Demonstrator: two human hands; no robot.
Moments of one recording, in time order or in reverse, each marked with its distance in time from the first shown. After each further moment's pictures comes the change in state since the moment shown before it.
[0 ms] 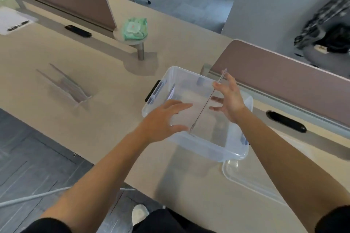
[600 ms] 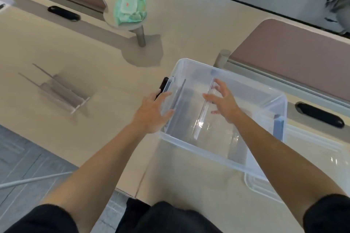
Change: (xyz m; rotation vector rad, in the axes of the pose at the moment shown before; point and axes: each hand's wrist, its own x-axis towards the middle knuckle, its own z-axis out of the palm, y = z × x) left_hand 0.067 -0.127 -0.010 0.179 -0.143 -0.460; right_hand 0.122 0.082 0.031 -0.174 -0.019 0.137
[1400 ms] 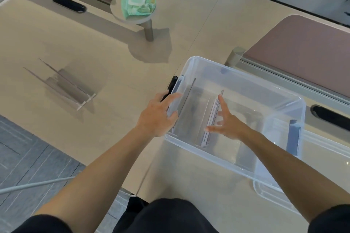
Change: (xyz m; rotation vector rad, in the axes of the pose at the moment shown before) left_hand -0.002 -0.010 0.000 -0.063 0.044 0.014; right_hand -0.005 0.049 -0.003 -0.655 -0.331 0.080
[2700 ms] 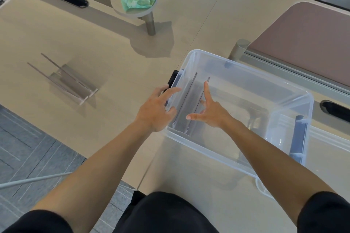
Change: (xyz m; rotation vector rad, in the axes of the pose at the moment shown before) left_hand 0.002 -0.002 0.002 -0.009 0.033 0.018; right_hand 0.033 -0.042 0.030 -0.068 0.039 -0.090
